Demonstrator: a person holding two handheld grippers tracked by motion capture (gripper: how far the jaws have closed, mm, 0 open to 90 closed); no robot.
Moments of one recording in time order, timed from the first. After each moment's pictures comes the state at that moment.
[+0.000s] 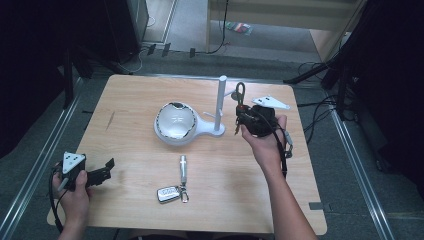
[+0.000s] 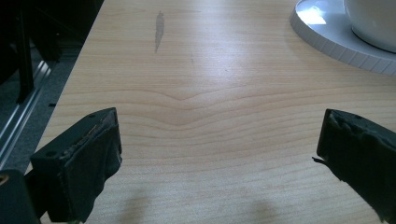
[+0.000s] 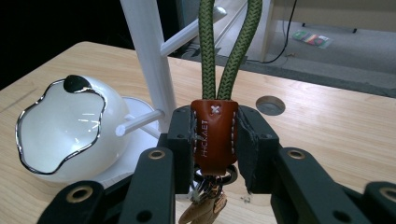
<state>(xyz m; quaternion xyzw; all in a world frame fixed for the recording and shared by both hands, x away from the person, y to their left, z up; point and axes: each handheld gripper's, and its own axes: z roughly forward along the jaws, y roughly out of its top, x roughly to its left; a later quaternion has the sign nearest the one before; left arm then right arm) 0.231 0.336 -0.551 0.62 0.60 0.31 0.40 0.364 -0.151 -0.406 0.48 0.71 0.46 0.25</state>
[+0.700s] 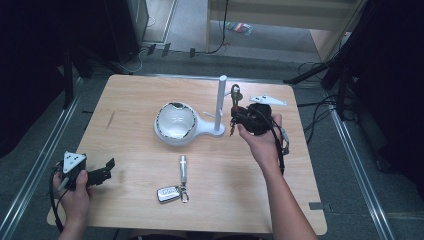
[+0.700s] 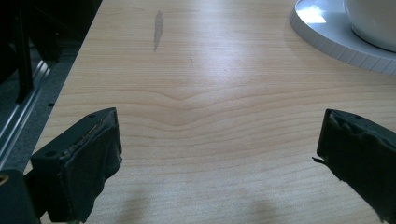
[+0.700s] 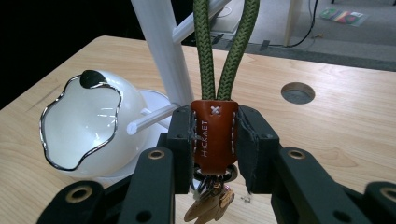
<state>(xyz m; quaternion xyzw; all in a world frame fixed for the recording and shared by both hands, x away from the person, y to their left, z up) 0.232 0.335 -0.551 0.62 0.60 0.31 0.39 0.377 -0.147 -0.414 0.48 0.72 0.47 0.19</state>
